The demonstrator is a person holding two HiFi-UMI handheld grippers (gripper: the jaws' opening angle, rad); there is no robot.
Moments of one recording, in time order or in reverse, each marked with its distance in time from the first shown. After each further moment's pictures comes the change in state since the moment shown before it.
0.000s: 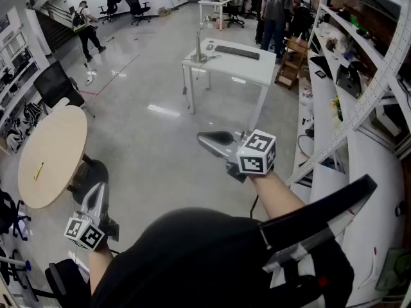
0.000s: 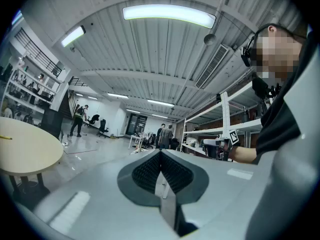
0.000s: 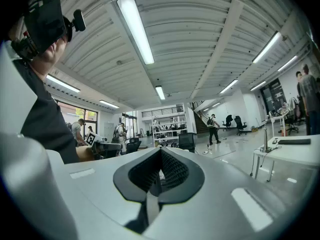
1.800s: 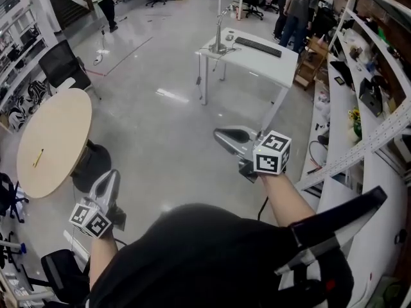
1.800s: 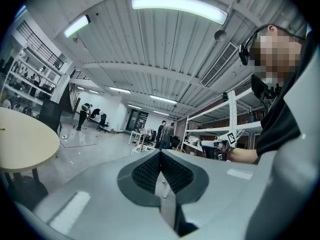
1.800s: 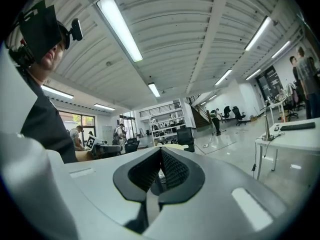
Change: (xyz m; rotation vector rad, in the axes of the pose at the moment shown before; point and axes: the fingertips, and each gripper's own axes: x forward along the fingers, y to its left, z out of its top) left arm 0.073 0.054 -0.022 -0.050 0.055 0.019; right arm 0.050 -0.083 -0.025 0.107 0.023 0.004
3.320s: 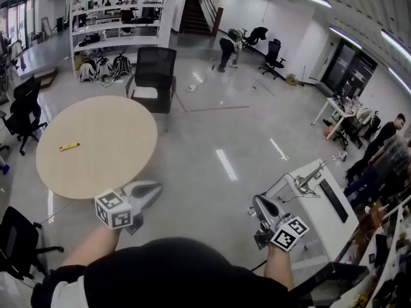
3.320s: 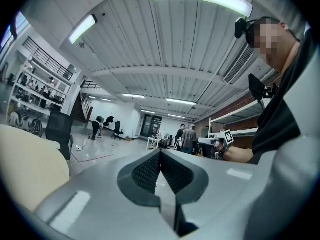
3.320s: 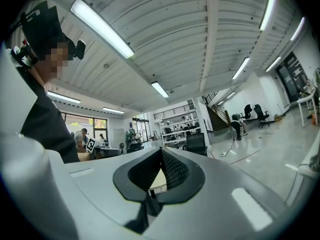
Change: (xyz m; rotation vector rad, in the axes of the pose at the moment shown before) left arm 0.205 0.292 0.100 0.027 -0.063 0.131; right arm 0.345 -0.240 0.100 -0.021 -0.006 0.219
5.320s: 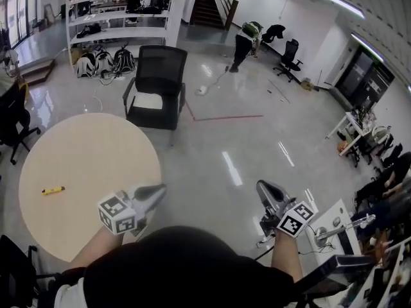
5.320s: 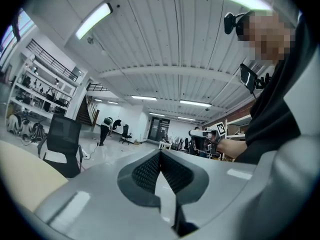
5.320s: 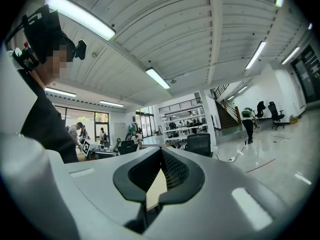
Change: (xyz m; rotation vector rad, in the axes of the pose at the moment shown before) left arm 0.165 0.357 0.071 0.008 -0.032 0.052; right arm 0.391 -0.227 0.064 -0.051 0.071 0.089
